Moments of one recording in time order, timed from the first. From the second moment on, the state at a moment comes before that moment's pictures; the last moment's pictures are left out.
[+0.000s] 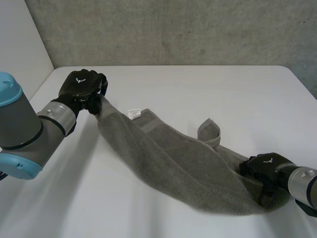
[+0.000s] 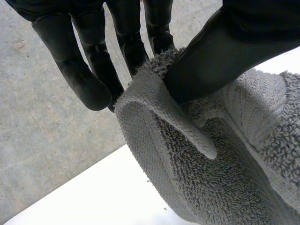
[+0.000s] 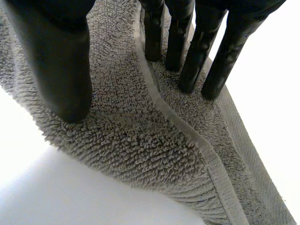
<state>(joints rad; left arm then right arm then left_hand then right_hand) 4.43 -1.95 -1.54 3.45 -1.34 3.34 1.63 -1.30 1.88 0.23 1.25 2.48 1.46 1.62 1.60 1.58 1.60 0.66 0.66 0.65 0.65 0.49</state>
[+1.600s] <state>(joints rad) 4.43 -1.95 -1.54 3.45 -1.34 3.33 1.86 -1.17 1.71 0.04 1.33 2.73 1.46 1.62 1.60 1.58 1.60 1.00 1.32 1.34 1.34 1.18</state>
